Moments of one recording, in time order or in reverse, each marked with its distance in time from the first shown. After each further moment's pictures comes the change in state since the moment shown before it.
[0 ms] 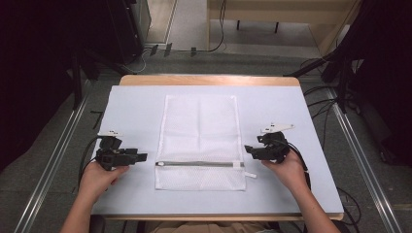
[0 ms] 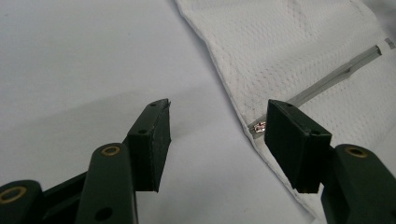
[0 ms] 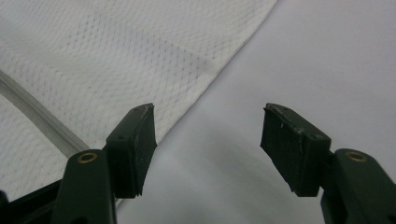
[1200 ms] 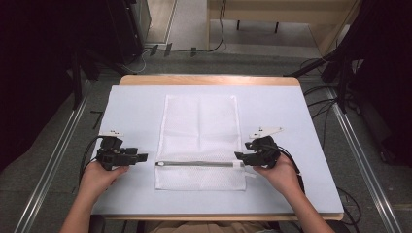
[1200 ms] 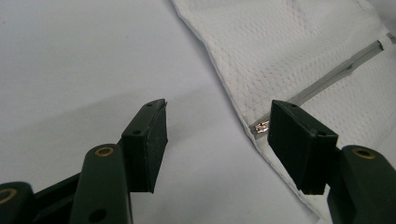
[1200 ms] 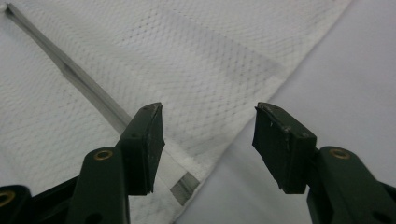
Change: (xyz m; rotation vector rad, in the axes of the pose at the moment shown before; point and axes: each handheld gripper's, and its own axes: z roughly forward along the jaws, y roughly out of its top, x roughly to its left) left arm 0.000 0.000 0.001 -0.001 0.000 0.029; right arm 0.035 0.007 0.001 0.037 0.090 -0.052
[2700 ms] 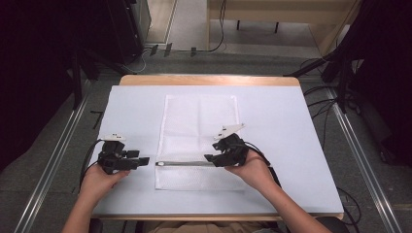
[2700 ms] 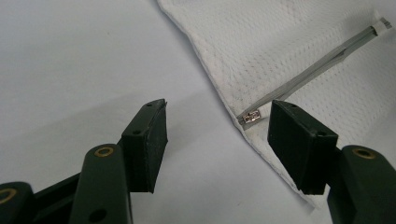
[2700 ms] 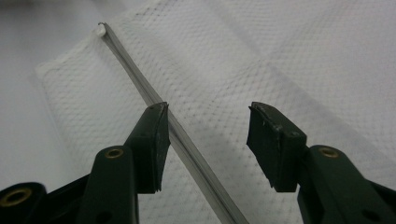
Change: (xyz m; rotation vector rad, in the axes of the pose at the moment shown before) left arm -0.009 -0.006 0.001 0.003 -0.004 0.052; right arm 0.066 0.051 0.033 0.025 0.140 -0.166
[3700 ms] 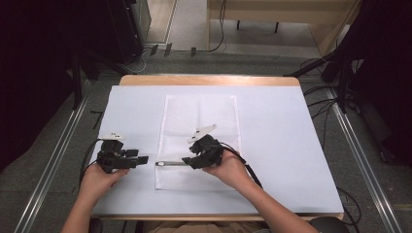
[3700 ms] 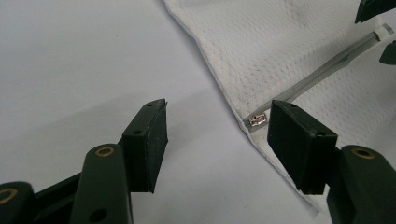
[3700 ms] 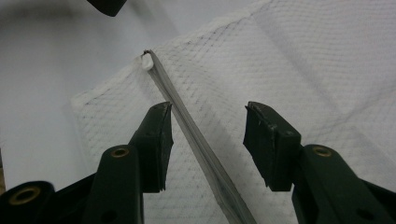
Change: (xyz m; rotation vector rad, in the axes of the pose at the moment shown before) left arm 0.005 0.000 -0.001 -0.014 0.003 -0.019; right arm 0.036 0.032 0.042 0.014 0.079 -0.069
